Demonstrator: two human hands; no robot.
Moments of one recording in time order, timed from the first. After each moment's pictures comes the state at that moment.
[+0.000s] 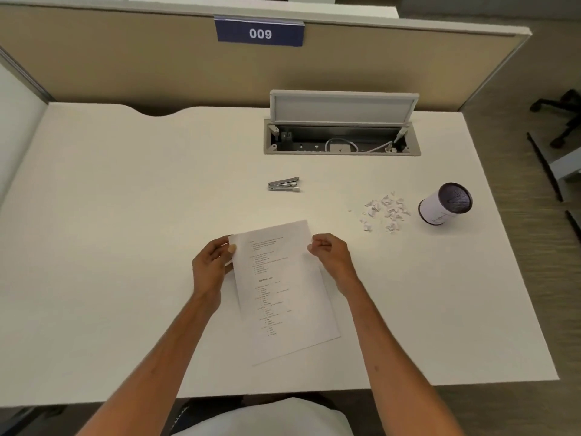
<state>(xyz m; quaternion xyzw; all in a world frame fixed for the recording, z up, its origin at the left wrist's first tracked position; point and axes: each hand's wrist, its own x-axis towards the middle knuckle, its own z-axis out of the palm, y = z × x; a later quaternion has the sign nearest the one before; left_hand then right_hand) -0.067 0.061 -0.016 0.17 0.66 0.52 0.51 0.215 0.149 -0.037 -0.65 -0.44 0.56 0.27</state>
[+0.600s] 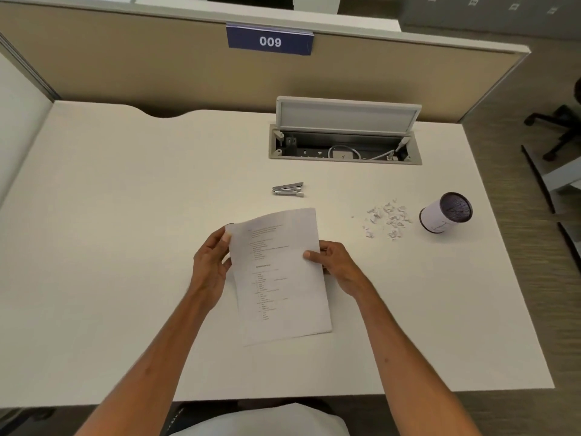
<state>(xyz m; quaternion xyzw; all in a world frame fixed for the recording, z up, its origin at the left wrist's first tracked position) -0.078 0.070 0.010 0.14 0.55 0.57 0.59 0.212 0.149 0.007 -0.53 -0.42 0.70 0.23</state>
